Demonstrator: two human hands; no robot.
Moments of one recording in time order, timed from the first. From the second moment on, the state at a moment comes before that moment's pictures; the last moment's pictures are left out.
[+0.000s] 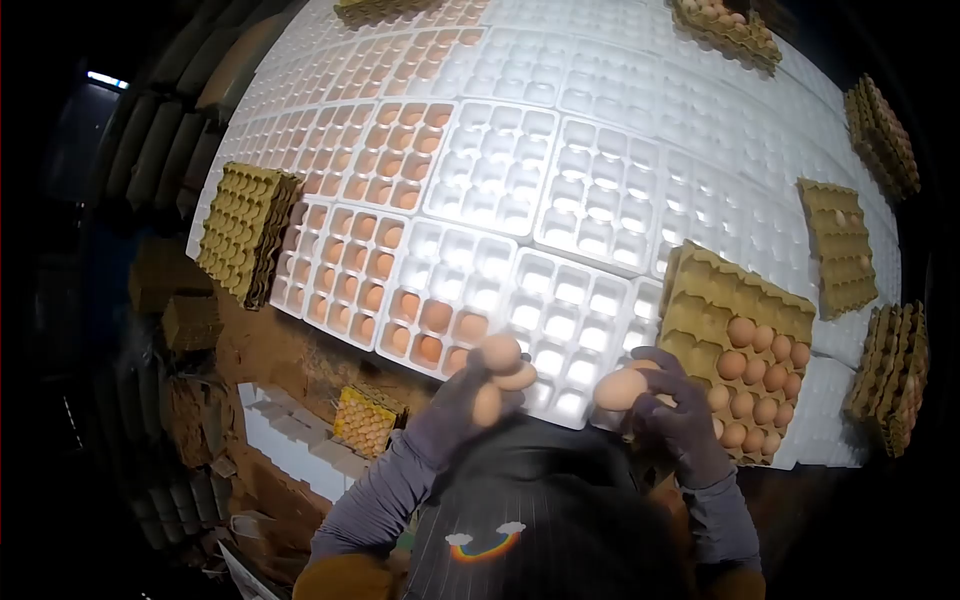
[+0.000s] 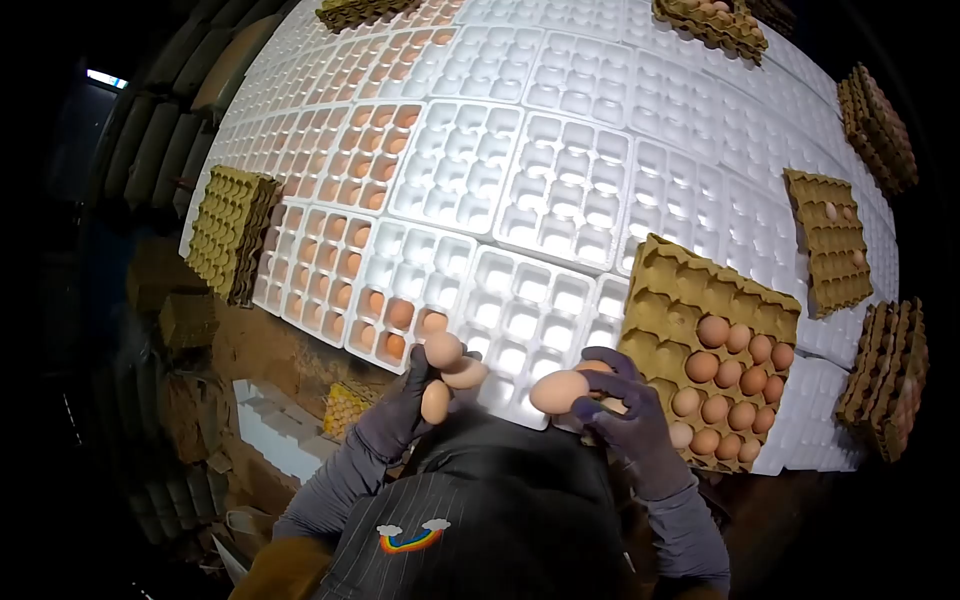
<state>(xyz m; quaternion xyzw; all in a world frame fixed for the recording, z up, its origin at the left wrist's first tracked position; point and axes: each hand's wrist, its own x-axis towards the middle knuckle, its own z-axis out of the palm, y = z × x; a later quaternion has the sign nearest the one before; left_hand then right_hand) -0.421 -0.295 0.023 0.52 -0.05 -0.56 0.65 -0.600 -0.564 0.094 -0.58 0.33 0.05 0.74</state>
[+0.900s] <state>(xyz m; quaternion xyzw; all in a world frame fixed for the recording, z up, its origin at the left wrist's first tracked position) -0.212 -0.361 -0.061 0.78 -0.53 -0.07 0.34 -0.355 -0.440 -0.038 -0.88 0.24 -0.25 0.33</state>
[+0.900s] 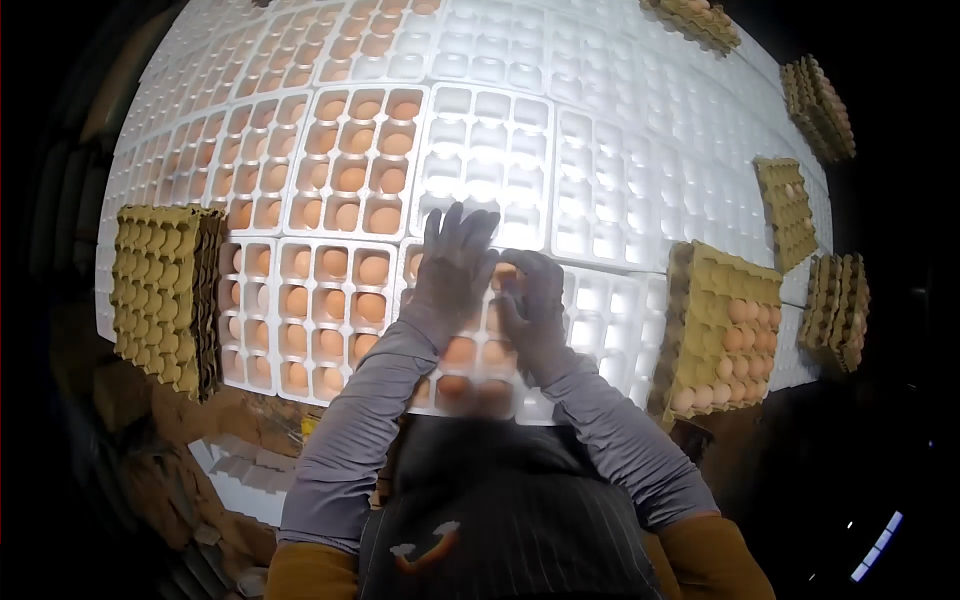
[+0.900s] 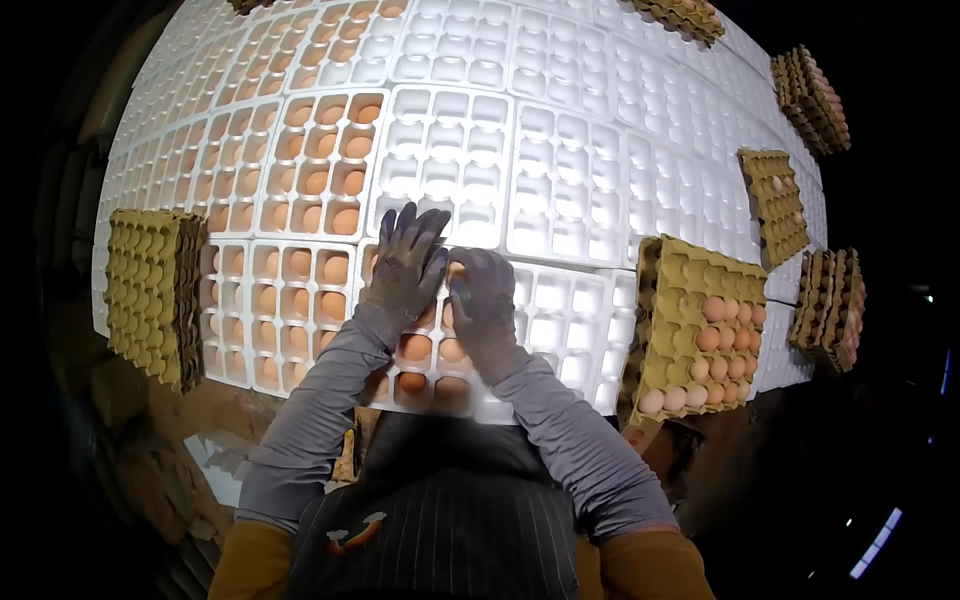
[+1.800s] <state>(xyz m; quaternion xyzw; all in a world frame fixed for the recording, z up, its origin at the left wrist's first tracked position) -0.502 -0.607 0.055 0.66 -0.56 -0.29 0.40 -0.728 -0.703 0.094 -0.91 0.25 -0.19 0.27</state>
